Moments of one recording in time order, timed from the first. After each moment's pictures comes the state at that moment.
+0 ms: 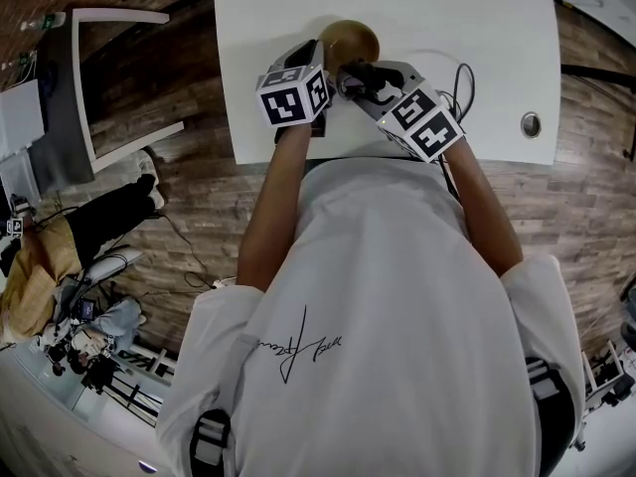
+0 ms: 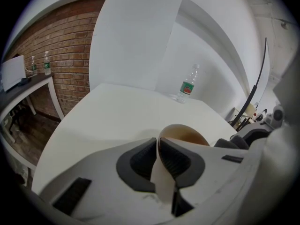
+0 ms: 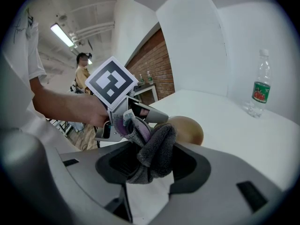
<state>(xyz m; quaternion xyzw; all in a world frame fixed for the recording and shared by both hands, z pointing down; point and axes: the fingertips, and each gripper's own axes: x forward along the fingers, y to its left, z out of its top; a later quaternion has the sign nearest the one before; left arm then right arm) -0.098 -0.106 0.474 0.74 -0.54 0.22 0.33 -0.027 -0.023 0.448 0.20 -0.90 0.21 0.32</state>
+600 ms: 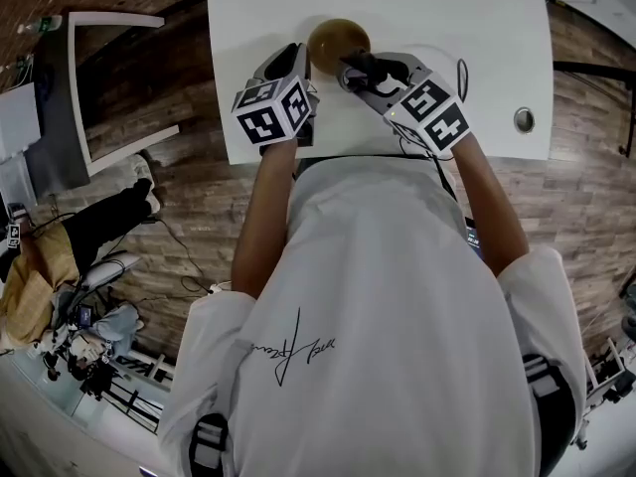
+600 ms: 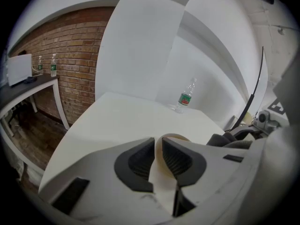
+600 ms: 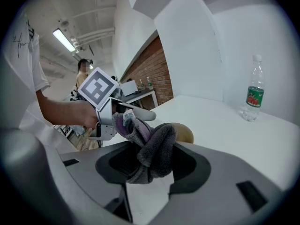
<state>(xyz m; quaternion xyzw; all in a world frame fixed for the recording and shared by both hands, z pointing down) -0.116 -0.097 0.436 0.75 -0.56 0.18 0.32 -0.016 -0.036 0.425 0.20 -0.91 0.21 0.29</state>
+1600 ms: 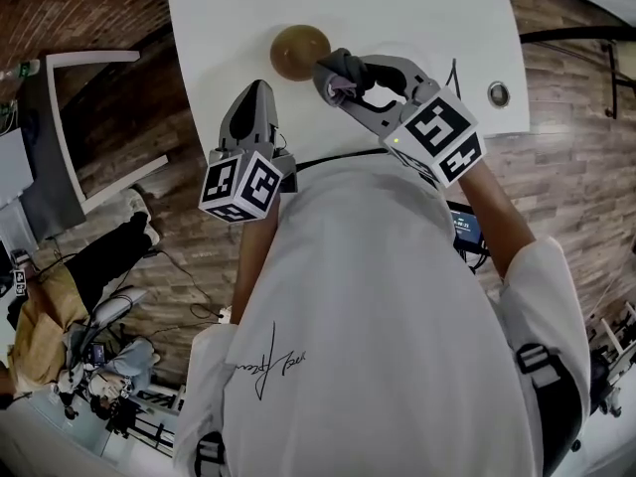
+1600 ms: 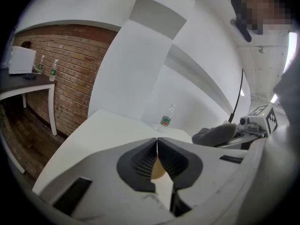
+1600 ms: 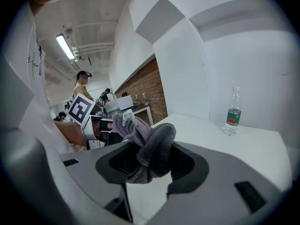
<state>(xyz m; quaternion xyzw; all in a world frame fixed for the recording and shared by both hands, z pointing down) -0.103 -0.048 0.342 0.80 -0.54 0.05 0.27 0.012 -0.024 0.335 0.27 -0.92 0.18 0.21</state>
